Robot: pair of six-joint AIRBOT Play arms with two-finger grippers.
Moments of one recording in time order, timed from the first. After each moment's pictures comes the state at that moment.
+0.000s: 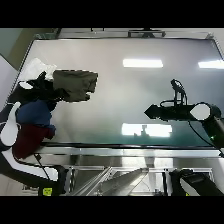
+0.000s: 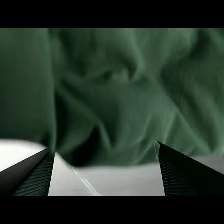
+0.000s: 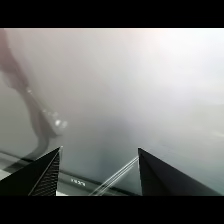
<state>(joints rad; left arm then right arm) 0.28 -1.69 1.28 0.95 -1.02 -1.15 0.21 -0.96 0.82 -1.06 1.00 1.62</state>
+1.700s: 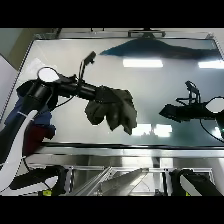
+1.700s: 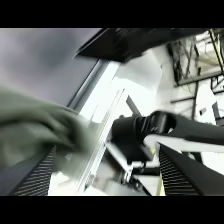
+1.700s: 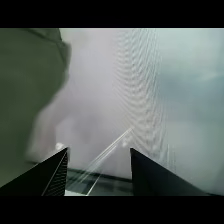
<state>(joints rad) -0.32 -1.34 1.26 0.42 -1.35 -1.11 -0.04 -1.00 0.85 -1.06 1.19 1.54</state>
